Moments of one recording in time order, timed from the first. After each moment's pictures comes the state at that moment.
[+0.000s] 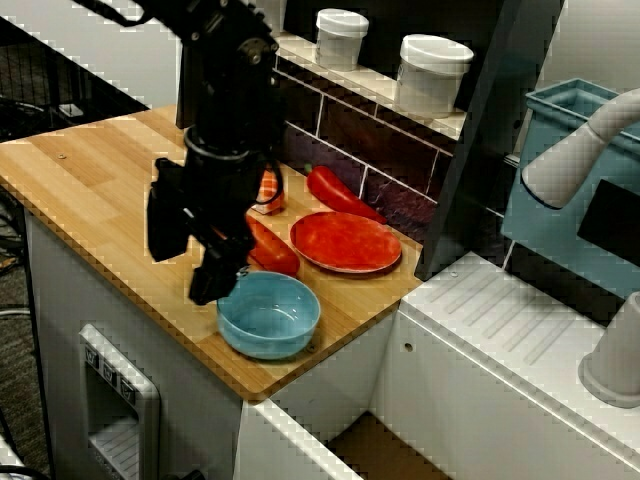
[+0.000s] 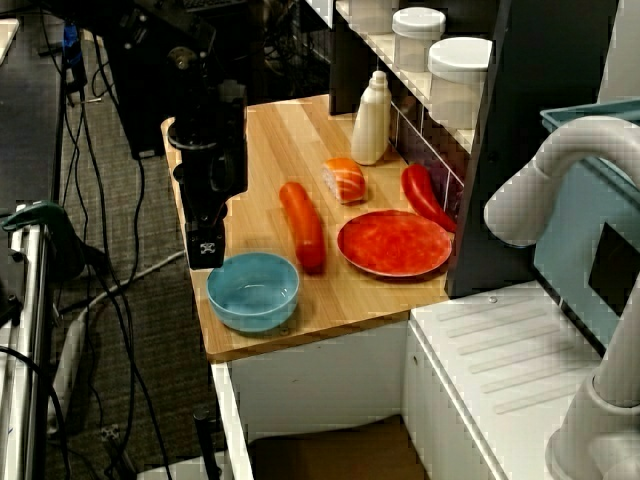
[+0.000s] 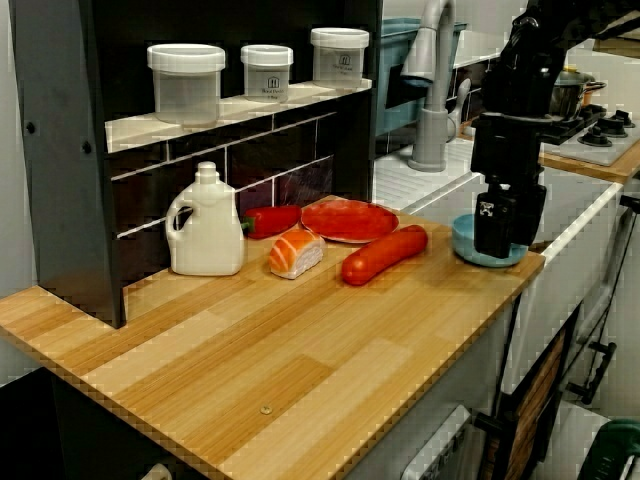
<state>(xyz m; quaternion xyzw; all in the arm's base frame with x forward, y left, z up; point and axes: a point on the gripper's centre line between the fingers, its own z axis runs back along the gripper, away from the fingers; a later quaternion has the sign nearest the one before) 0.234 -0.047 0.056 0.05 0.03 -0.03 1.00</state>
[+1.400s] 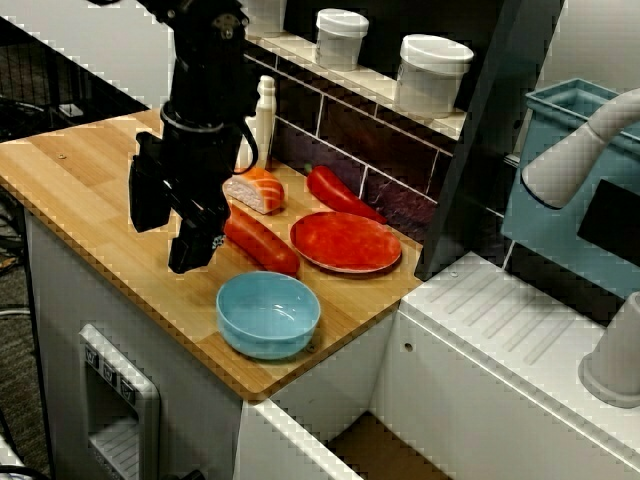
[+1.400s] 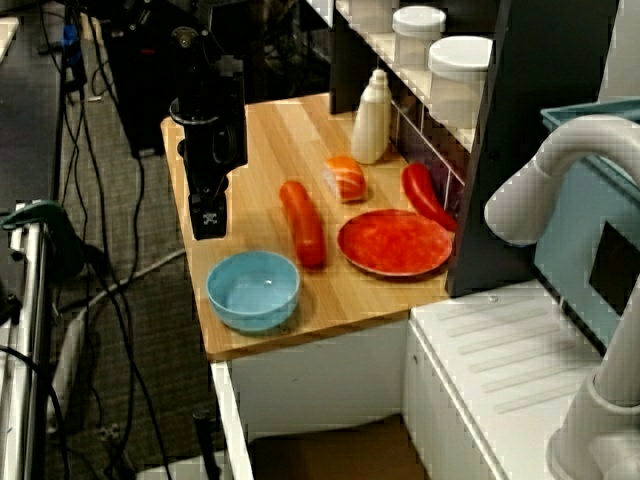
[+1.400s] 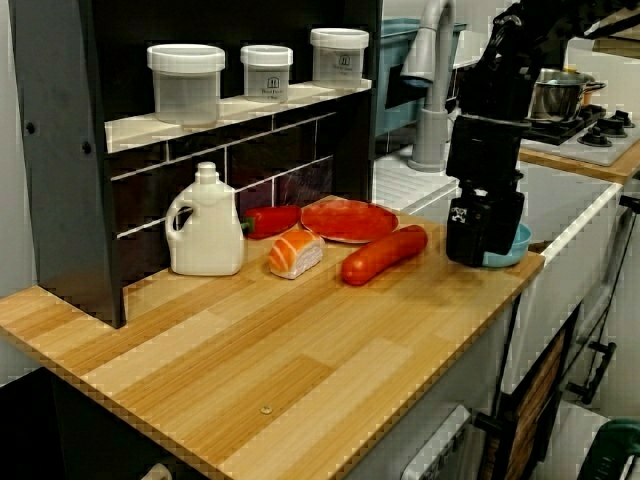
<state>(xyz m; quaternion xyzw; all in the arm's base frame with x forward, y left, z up) 0.243 -0.011 0.057 0.07 0.00 -0.04 1.00</state>
